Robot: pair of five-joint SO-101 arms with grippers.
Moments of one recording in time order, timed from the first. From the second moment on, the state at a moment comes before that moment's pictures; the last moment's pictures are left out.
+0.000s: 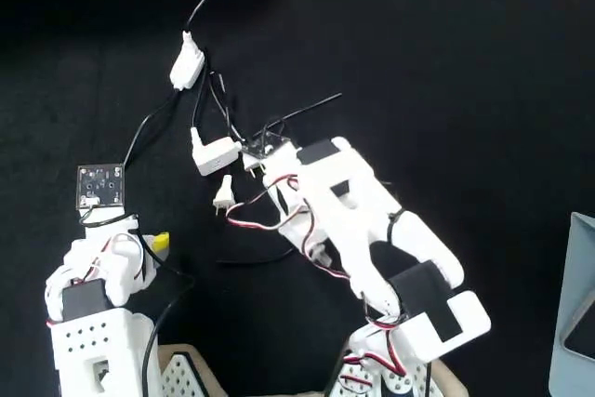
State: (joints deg) left arm -21.3 -82.2 86.9 59.7 -13.1; right arm -25.8 0.2 35.2 73.3 16.9
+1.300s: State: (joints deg) left arm -21.3 -82.2 78.9 59.7 -7.1; right arm -35.8 -66.9 49.0 73.4 13.3
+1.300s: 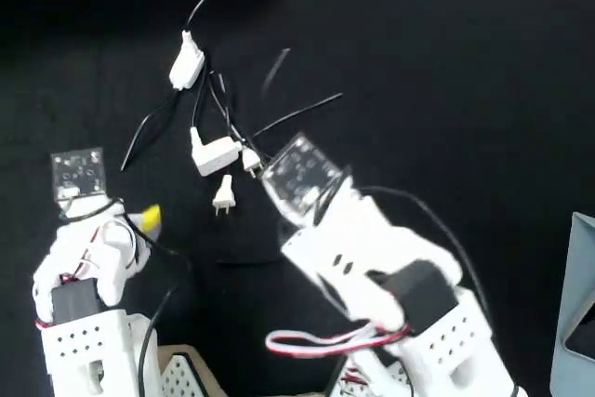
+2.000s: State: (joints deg) left arm -3.3 -82.2 72.3 56.3 1.7; right arm -49.8 -71.3 70.2 41.3 8.7
